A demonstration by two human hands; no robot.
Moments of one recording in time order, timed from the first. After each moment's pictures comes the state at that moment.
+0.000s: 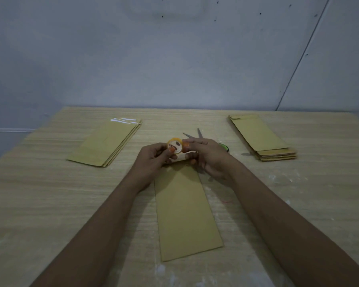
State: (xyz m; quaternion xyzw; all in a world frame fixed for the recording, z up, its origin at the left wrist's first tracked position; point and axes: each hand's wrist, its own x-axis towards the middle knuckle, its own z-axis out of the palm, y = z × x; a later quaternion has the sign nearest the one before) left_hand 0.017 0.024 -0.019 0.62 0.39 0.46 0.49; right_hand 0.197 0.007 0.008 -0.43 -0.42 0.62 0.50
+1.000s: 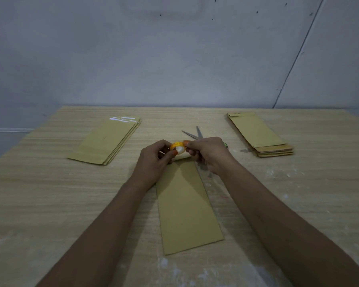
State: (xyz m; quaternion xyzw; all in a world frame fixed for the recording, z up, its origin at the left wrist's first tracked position) left_hand 0.019 0.020 -0.023 0.71 0.45 0.44 0.31; right_hand 0.183 -0.001 0.019 -0.60 -0.34 0.50 0.52
